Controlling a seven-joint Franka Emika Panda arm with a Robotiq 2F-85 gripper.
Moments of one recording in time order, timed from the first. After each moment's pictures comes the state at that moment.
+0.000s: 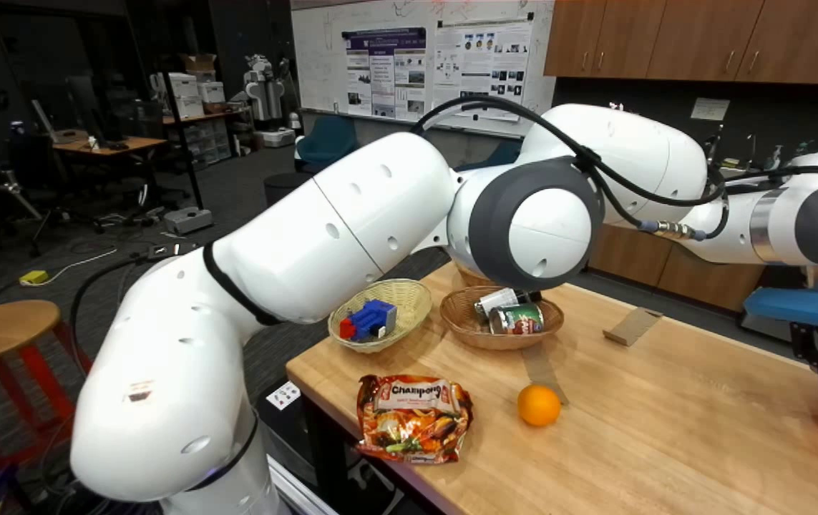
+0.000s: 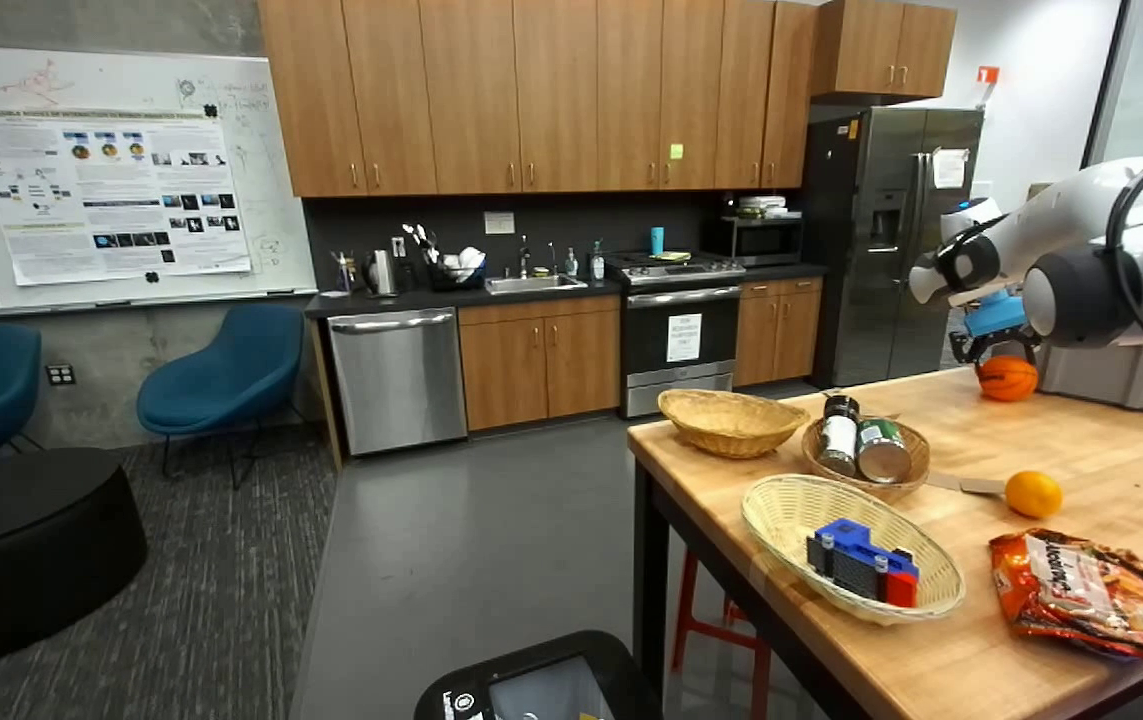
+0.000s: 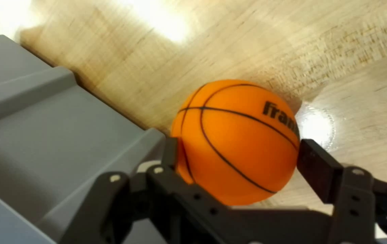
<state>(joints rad) -0.61 1.01 -0.34 -0.85 -0.17 2.05 0.08</state>
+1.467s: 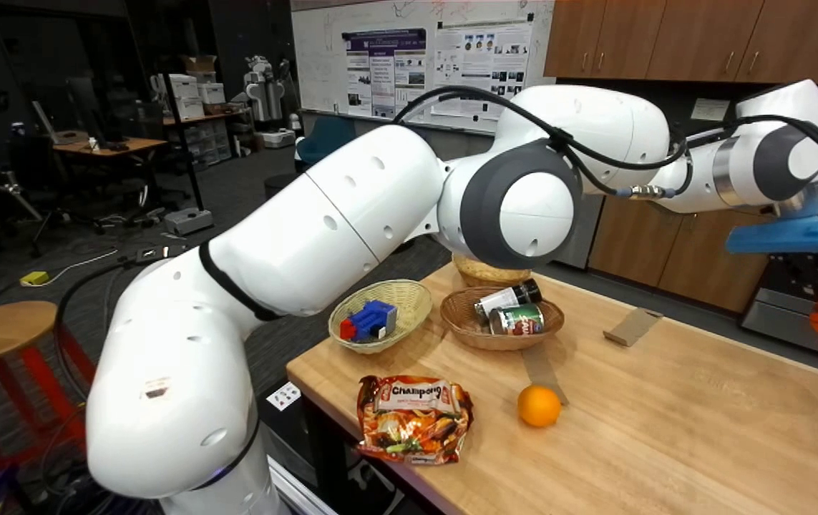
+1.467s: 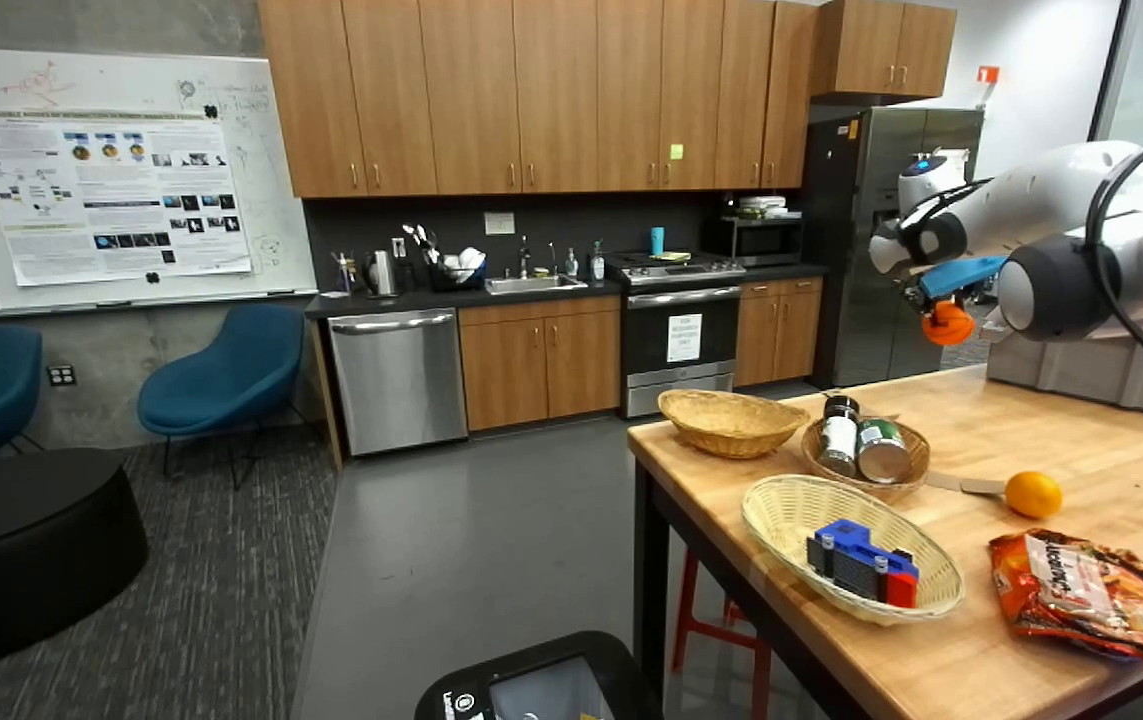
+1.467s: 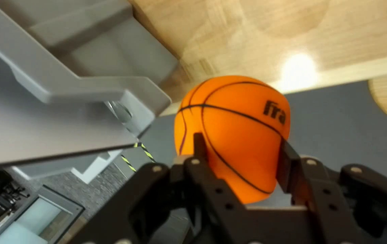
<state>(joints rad) -0.52 0.98 -0.34 -0.75 -0.19 2.16 0.01</state>
